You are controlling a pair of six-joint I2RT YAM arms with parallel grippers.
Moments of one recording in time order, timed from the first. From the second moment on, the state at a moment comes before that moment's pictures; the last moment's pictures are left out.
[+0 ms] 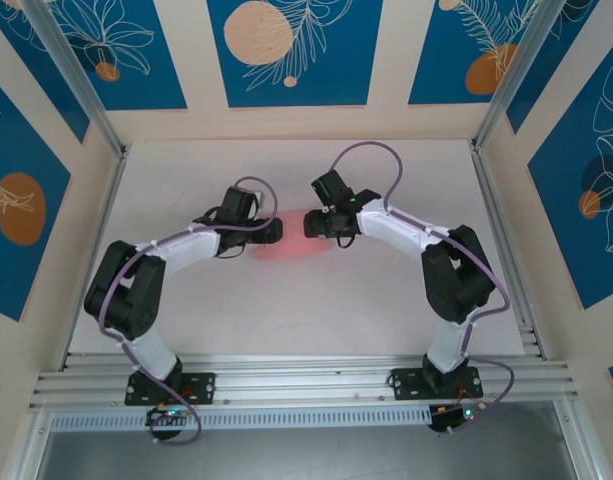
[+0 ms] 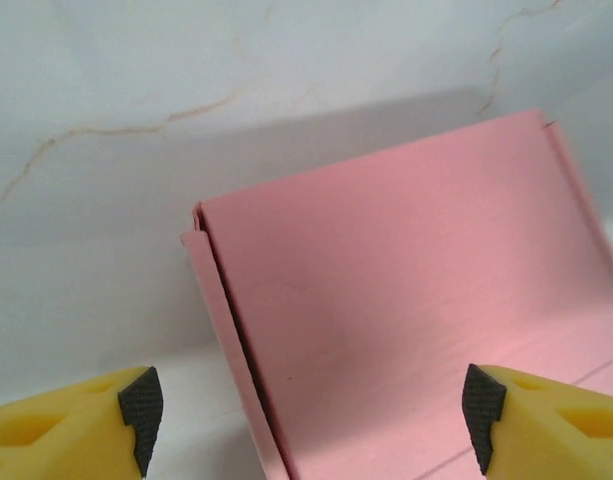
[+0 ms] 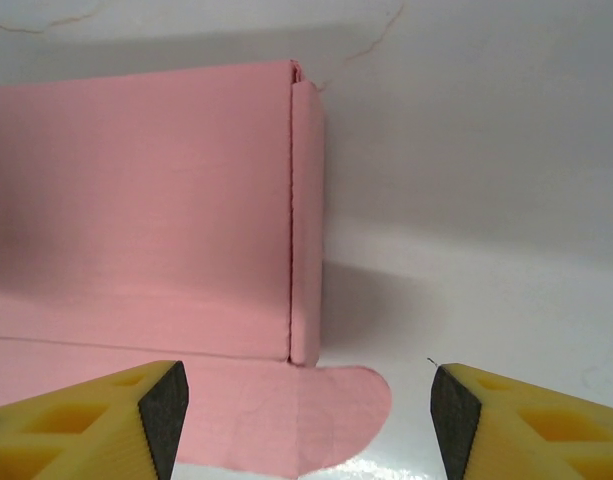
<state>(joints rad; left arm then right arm) -0.44 1.68 1.02 -0.17 0.09 -0.38 0.58 1.84 1.38 -0.62 0.00 0.47</state>
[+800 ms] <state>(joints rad) -0.30 1.78 0.94 -0.01 0.32 -0.53 0.39 1.94 1.36 -0.43 -0.45 0.51</state>
